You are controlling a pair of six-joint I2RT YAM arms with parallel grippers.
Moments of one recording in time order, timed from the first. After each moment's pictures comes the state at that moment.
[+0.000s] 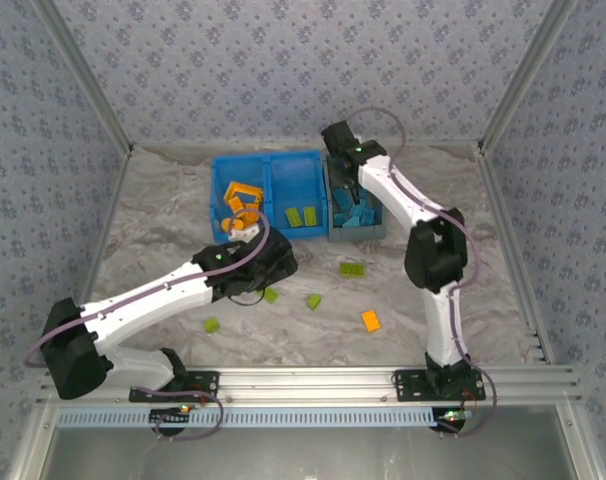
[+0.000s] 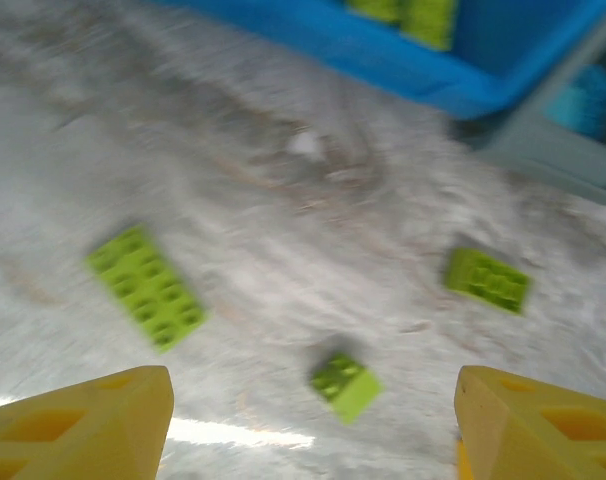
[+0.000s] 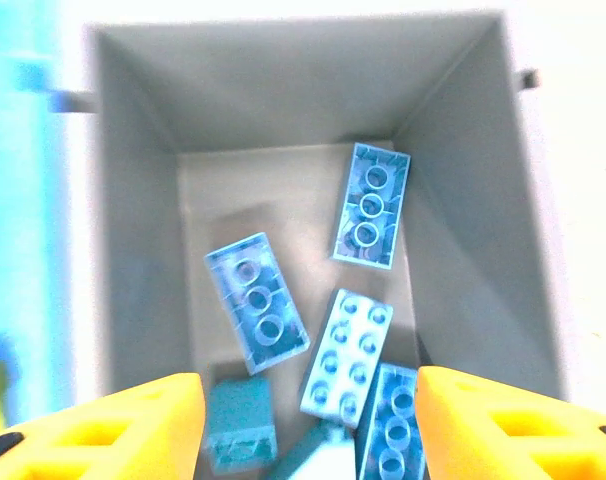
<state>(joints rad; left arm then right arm) -0.96 1.28 1.02 -0.77 -0.30 -1.28 0.49 2.08 1.98 -0.92 0.36 0.36</state>
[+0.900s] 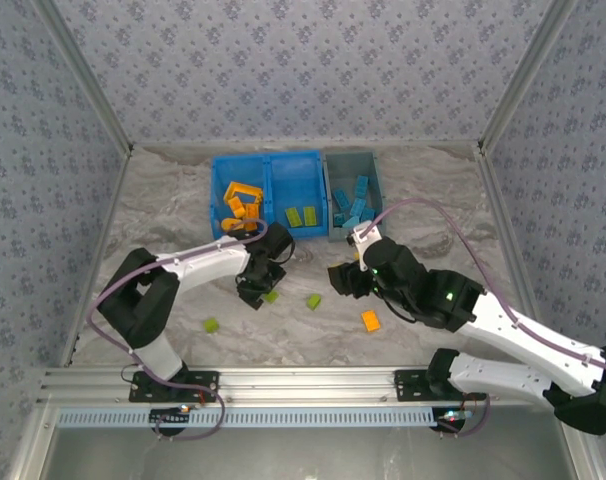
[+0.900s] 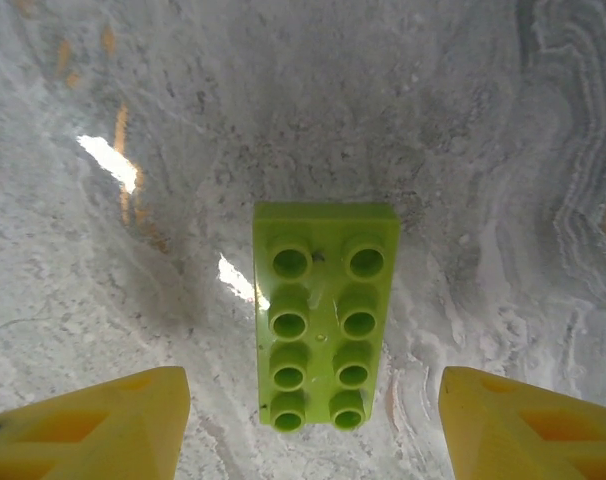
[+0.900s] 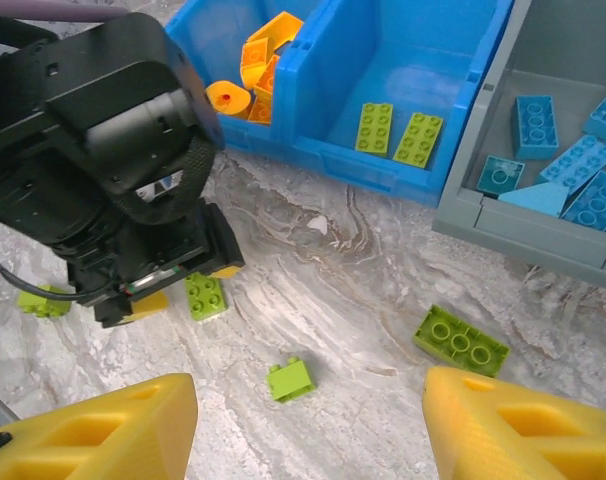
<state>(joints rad) -0.76 1.68 1.04 -0.81 0.01 -1.67 1.02 0.93 0.97 -0.68 0.28 0.40</state>
